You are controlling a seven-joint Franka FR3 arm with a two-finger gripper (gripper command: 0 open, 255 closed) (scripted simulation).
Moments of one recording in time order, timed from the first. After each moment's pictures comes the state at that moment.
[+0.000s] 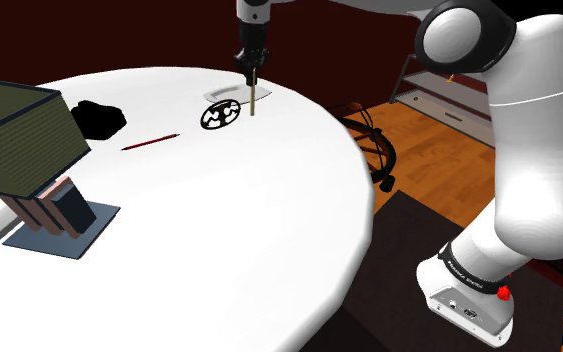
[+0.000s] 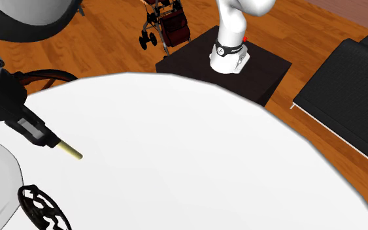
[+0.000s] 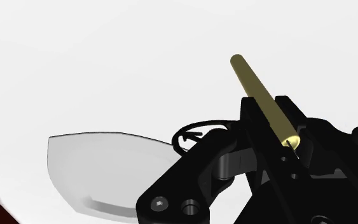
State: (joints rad) arm -0.06 0.67 0.23 -1.03 -0.13 1.70 -0.03
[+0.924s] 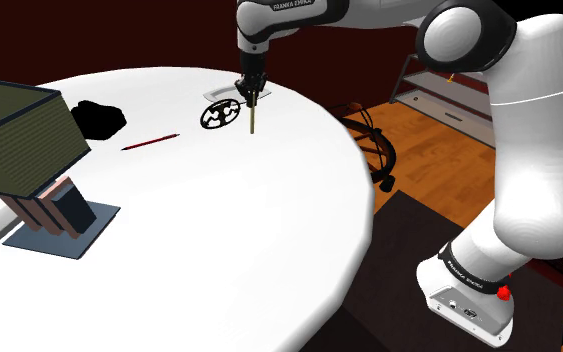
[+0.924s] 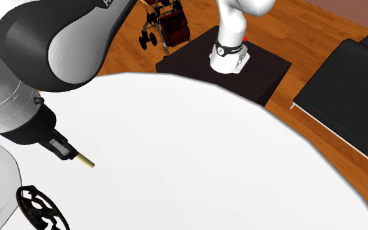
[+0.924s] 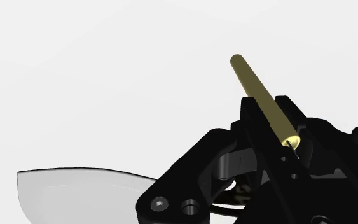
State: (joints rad) arm -0.08 0.66 0.22 -1.23 -0.13 1.89 -0.02
